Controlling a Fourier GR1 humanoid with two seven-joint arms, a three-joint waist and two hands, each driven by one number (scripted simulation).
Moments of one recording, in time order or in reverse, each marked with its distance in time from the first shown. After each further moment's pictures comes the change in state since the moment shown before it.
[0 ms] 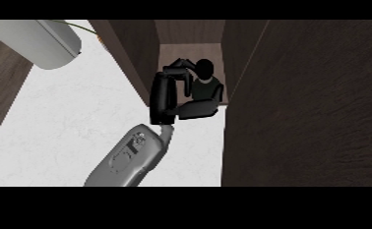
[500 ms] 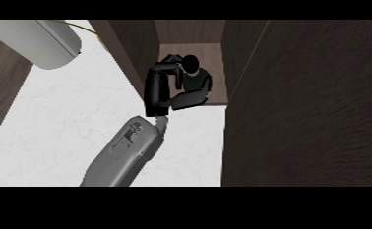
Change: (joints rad) left arm -0.032 0.002 0.071 0.141 0.056 -0.025 -0.139; right arm -0.001 0.011 0.022 0.002 0.000 -0.011 -0.004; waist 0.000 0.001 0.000
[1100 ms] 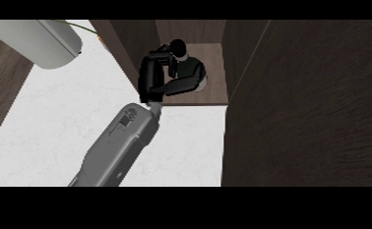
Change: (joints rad) left arm -0.078 0.007 0.104 0.122 0.036 -0.104 0.010; right arm -0.006 0.007 0.016 0.000 -0.002 -0.018 0.010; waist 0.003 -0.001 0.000
